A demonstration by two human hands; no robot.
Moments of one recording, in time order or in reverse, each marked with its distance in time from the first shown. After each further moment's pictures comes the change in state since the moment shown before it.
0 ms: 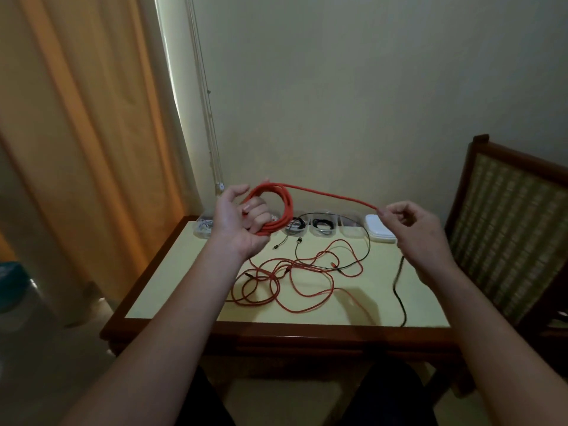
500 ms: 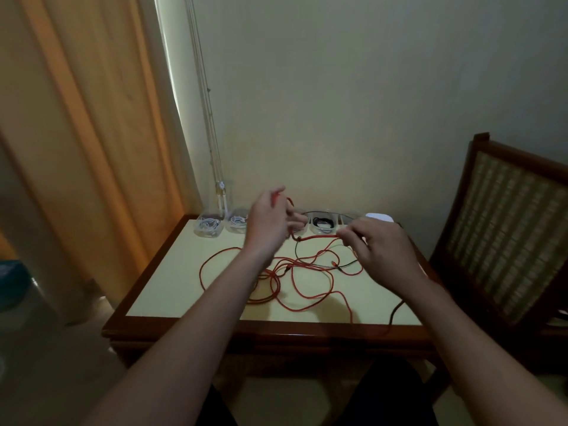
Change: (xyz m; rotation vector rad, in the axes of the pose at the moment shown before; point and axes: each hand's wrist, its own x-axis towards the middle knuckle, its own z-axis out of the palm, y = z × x) left_hand 0.005 -0.045 0.005 1.131 0.206 0.455; right_hand -0.021 0.002 0.033 -0.619 -0.186 -0.587
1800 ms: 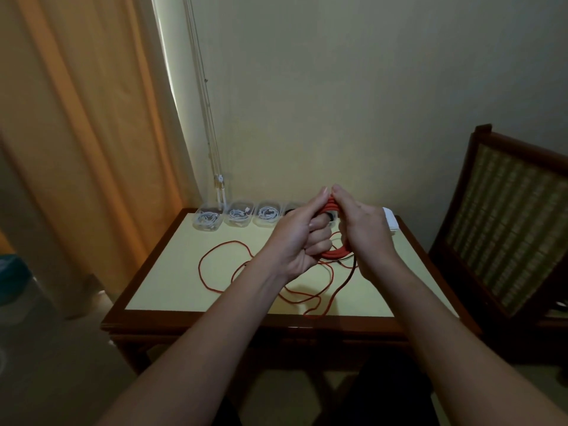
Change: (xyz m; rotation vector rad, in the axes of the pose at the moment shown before) left_hand -0.027 -0.001 0.029 -0.672 -0.465 -0.356; right_hand 0.021 -0.070 -0.004 0.808 0.085 0.698
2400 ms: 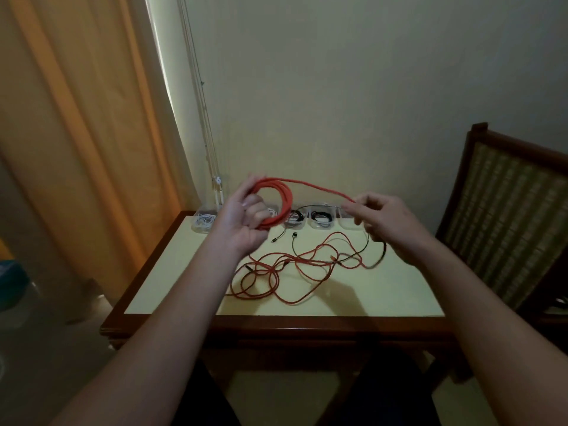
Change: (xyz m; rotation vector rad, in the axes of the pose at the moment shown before) left_hand 0.003 0.060 -0.055 -0.412 0.182 0.052; right_hand 0.041 0.013 -0.060 -0.179 -0.260 -0.038
